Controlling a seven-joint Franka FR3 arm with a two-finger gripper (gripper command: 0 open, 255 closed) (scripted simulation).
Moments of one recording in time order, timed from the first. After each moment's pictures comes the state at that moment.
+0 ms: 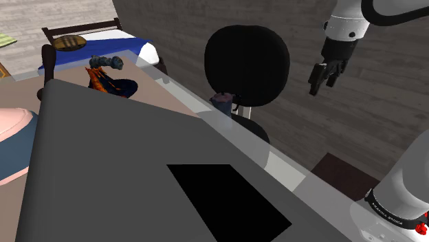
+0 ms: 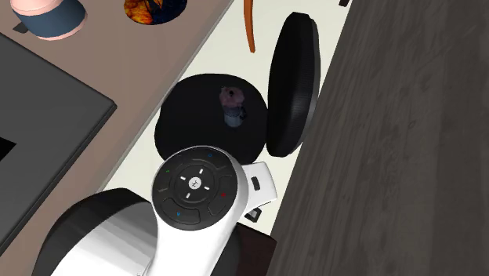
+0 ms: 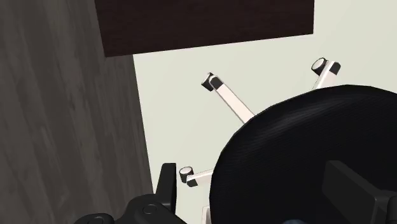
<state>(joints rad) 0.00 -0.81 0.00 -2.42 0.00 1.65 0.11</state>
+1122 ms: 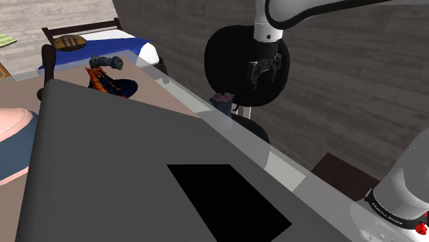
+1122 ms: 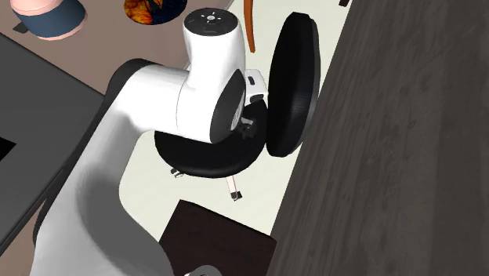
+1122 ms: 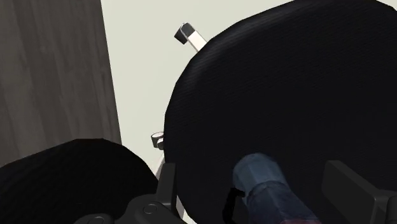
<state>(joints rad) 0.04 -0.20 0.11 -1.96 0.02 1.76 0.23</state>
